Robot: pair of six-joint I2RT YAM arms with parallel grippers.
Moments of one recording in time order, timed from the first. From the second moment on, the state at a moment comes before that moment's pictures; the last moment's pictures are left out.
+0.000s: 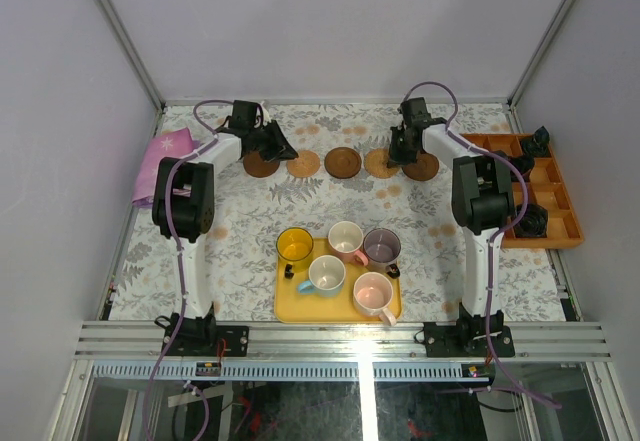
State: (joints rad) left arm -0.13 2.13 1.56 -0.24 0.54 -0.60; right arm 0.21 2.24 1.73 -0.53 -0.14 0.34
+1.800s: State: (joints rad) left arm 0.00 2.08 1.50 -0.24 0.46 -0.60; right arm 0.06 2.17 1.65 -0.54 -0.06 0.33
